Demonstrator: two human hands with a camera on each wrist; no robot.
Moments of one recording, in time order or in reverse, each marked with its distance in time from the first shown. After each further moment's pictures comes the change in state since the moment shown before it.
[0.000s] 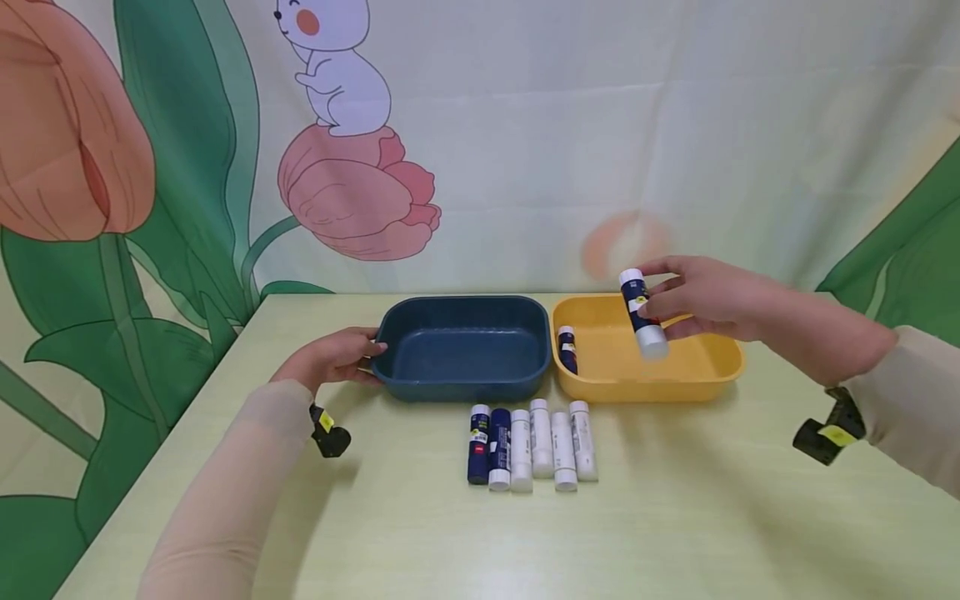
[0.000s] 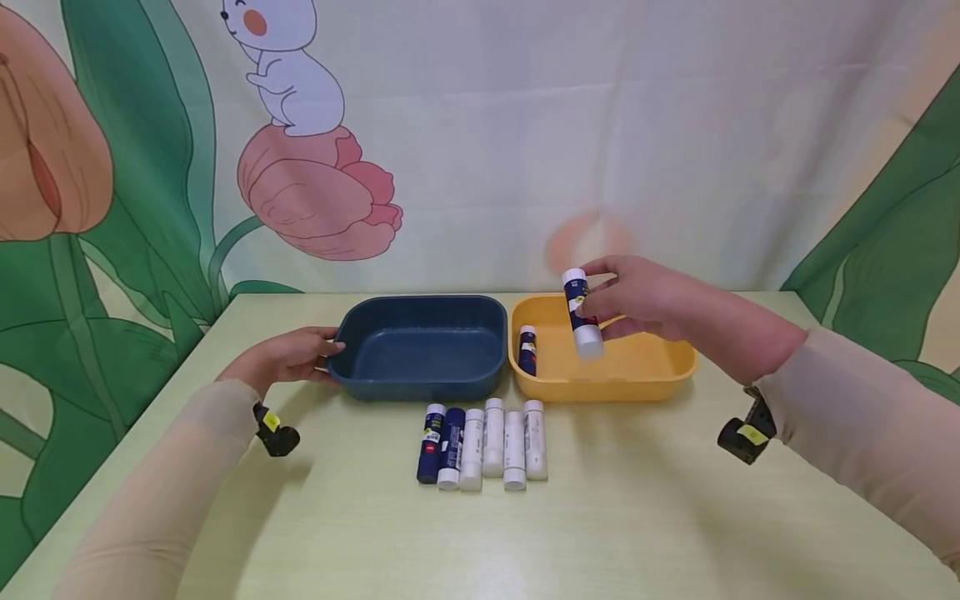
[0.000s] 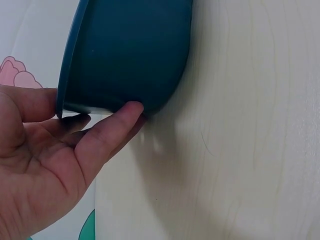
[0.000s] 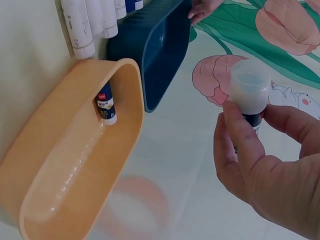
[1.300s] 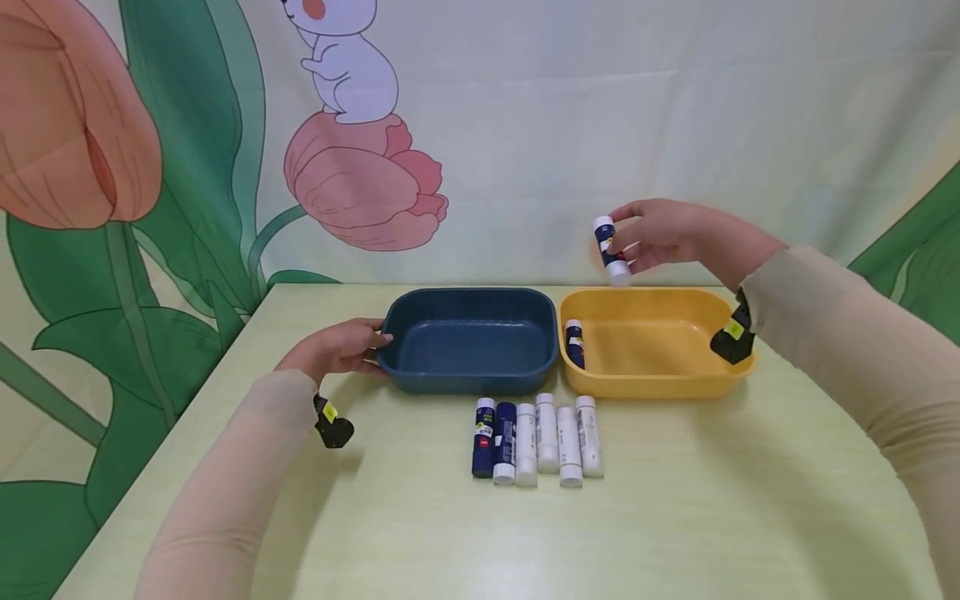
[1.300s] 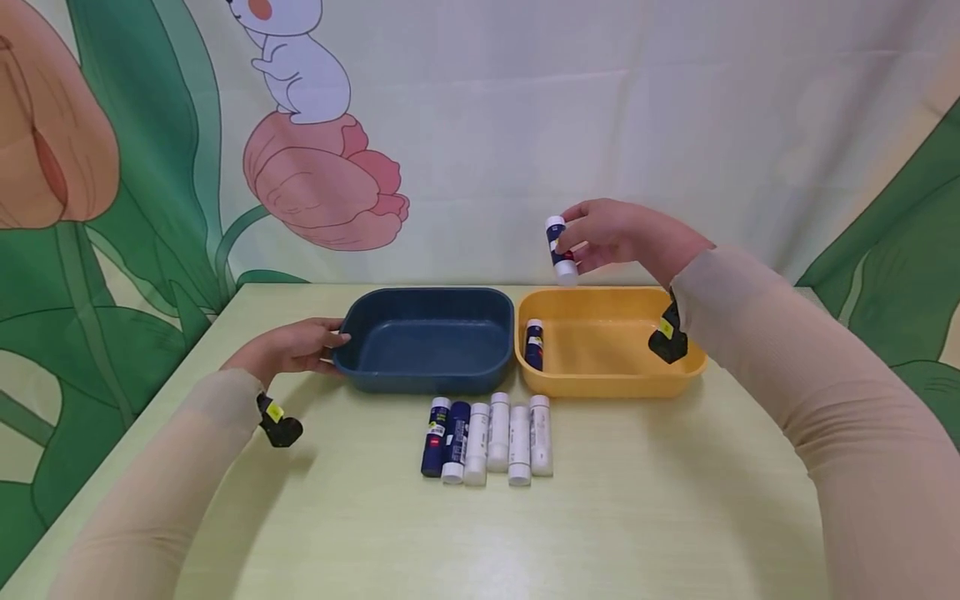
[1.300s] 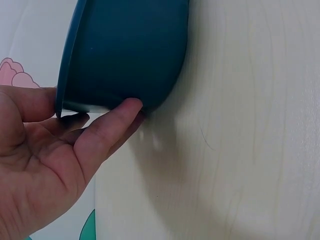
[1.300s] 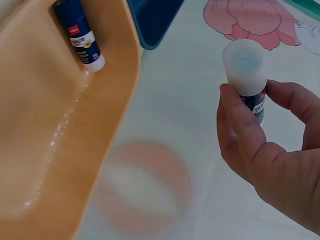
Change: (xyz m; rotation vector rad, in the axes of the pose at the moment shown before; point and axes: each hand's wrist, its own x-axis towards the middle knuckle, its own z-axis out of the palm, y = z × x) left_hand -0.001 -0.001 -0.003 -0.023 -0.037 0.011; right_hand 0.095 -0.035 -0.028 0.052 -0.019 0.076
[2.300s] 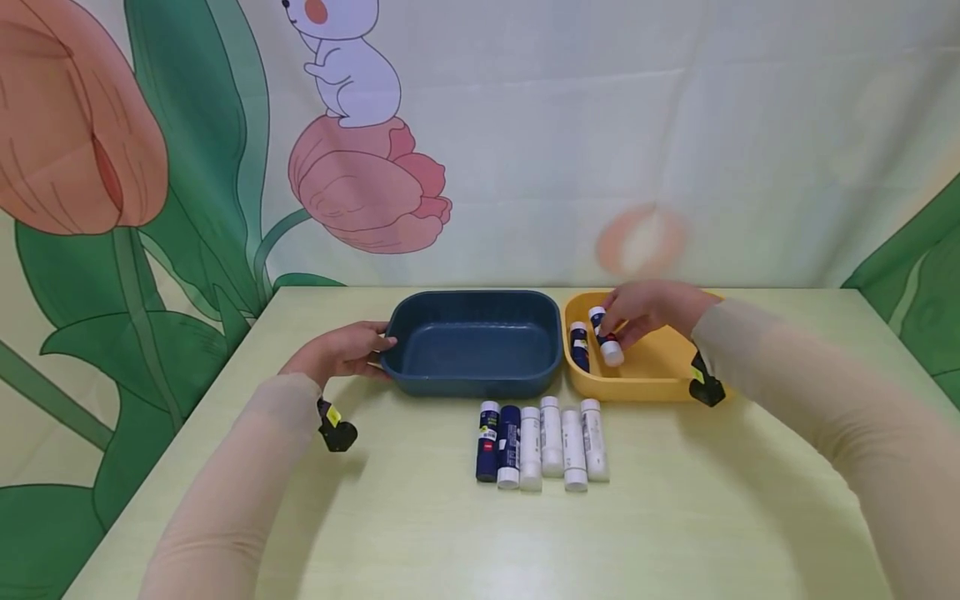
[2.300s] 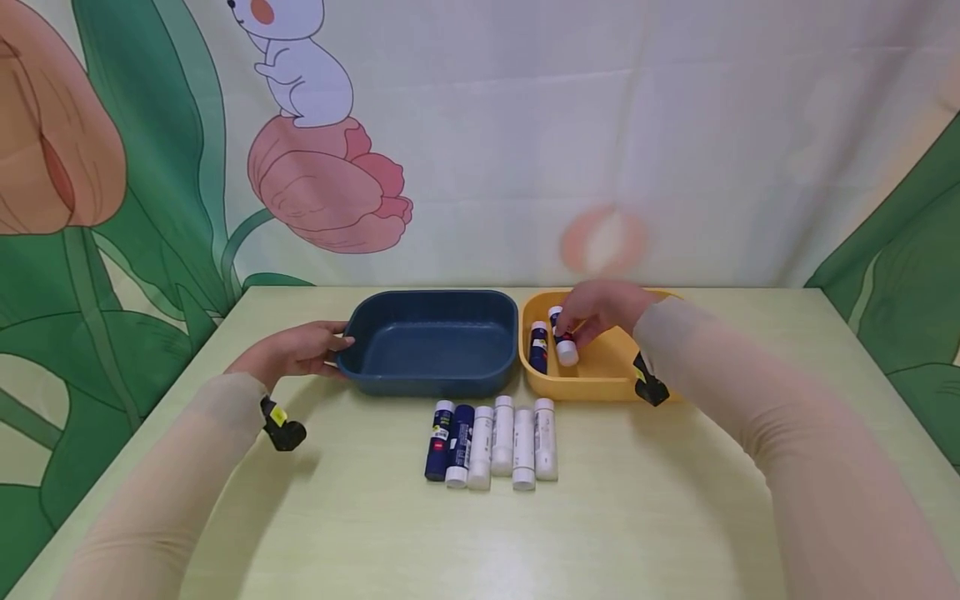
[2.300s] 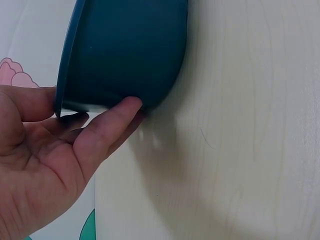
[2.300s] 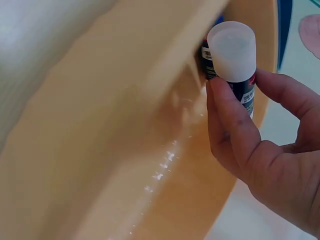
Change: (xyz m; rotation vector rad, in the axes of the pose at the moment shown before) left_hand 0.001 0.000 0.000 -0.018 0.031 -0.028; right_hand 0.065 0.073 0.042 -0.130 -0.127 0.209
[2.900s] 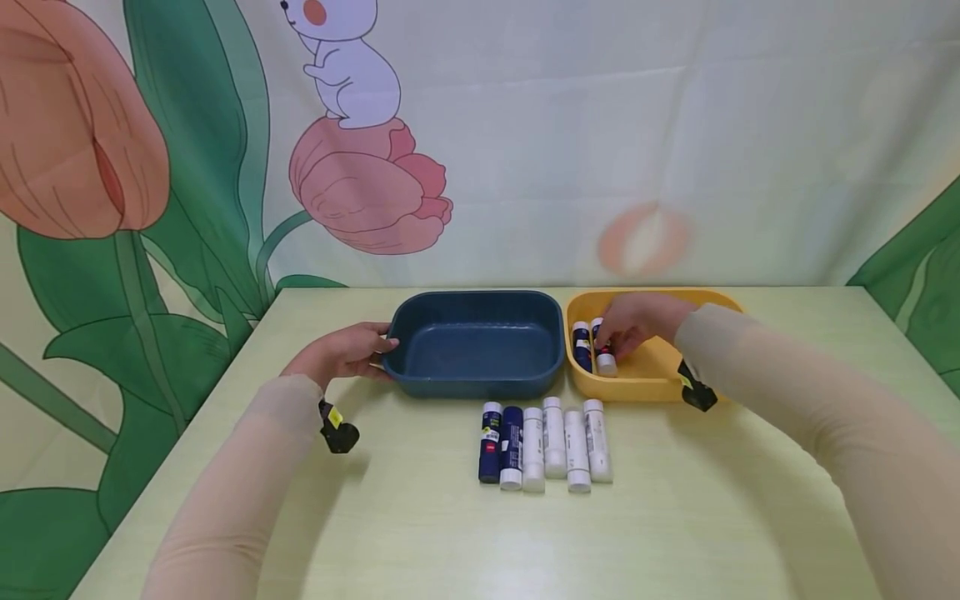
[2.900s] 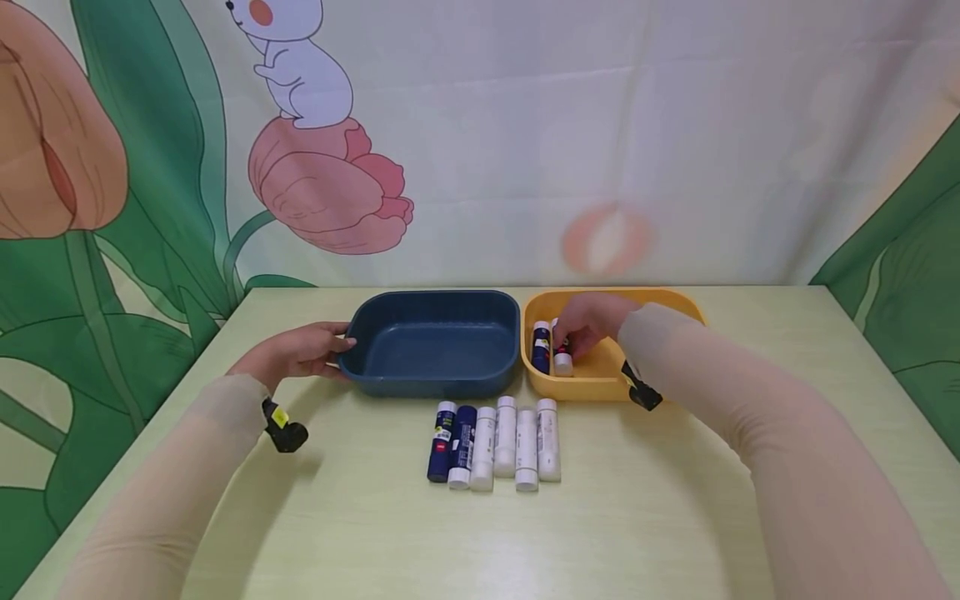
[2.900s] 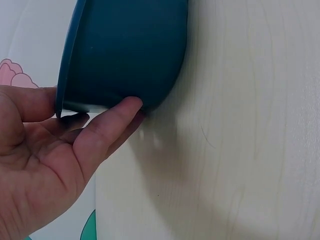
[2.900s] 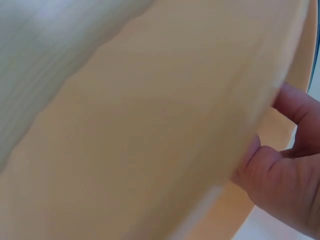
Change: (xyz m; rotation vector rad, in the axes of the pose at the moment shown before) left_hand 0.001 0.001 0.000 0.010 0.018 -0.018; right_hand 0.020 0.006 0.013 -0.197 0.002 0.009
